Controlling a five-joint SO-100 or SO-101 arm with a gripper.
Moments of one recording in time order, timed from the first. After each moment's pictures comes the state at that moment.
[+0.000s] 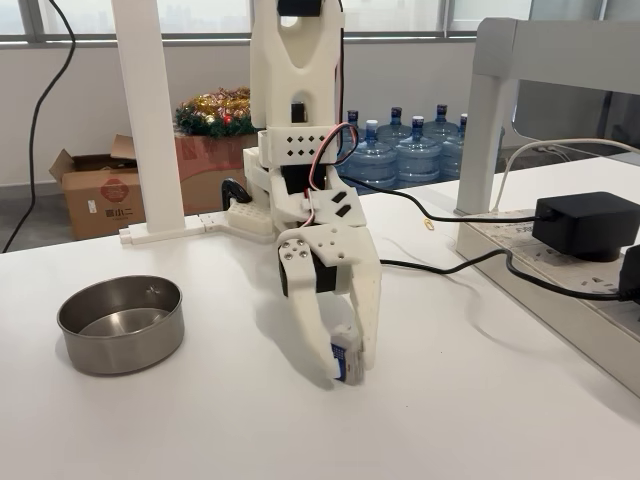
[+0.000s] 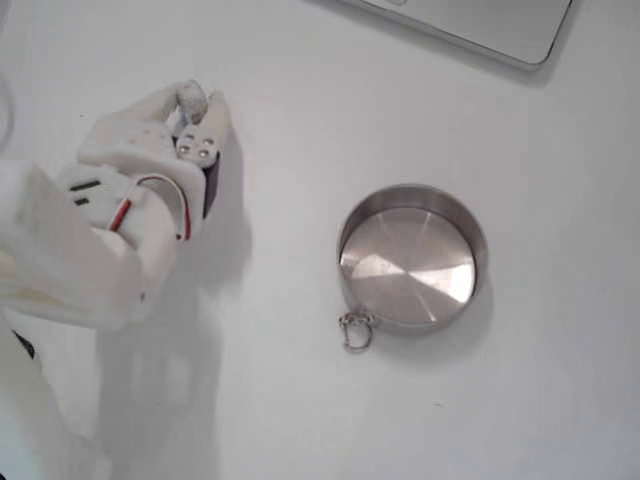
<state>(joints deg) 10.2 70.6 150.5 -52.4 94.0</state>
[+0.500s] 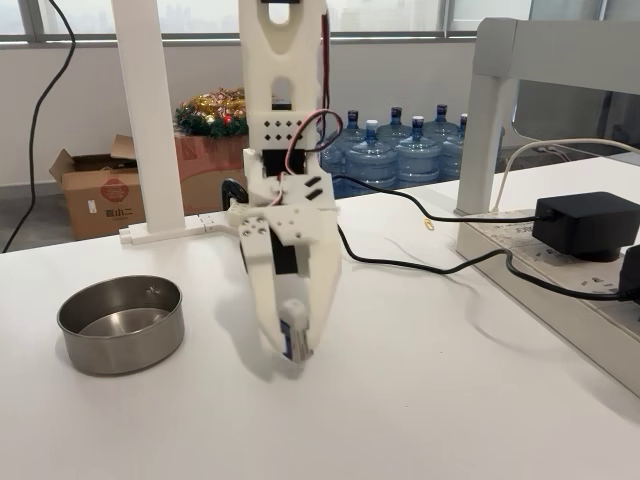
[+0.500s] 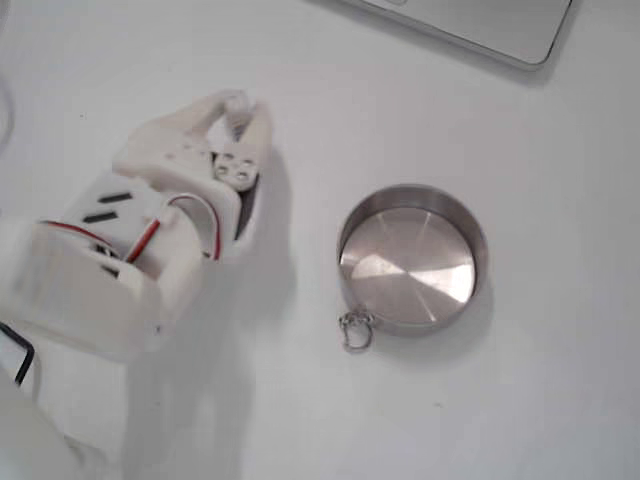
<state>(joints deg) 18.2 83.3 159.7 -52.4 94.0</state>
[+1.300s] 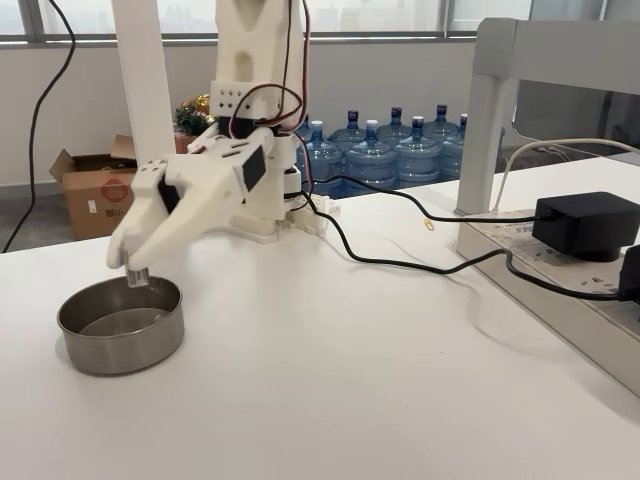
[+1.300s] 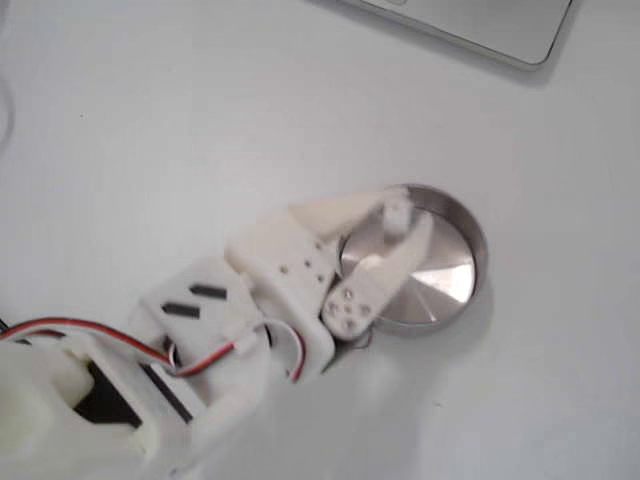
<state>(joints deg) 45.3 101.2 171.8 -52.4 94.0</state>
